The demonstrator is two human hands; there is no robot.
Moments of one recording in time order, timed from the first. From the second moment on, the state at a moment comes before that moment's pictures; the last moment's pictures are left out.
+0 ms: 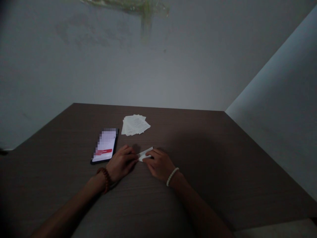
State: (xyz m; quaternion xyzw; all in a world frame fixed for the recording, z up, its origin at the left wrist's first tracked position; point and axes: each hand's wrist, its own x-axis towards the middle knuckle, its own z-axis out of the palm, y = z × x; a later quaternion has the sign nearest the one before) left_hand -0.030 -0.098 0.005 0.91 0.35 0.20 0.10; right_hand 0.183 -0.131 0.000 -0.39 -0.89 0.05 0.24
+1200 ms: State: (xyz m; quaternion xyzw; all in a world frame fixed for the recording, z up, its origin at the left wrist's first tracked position) left_hand -0.017 -0.100 0.005 0.86 0.43 0.24 0.11; right_hand 0.182 -0.133 0.005 -0.36 -0.91 0.05 0.20
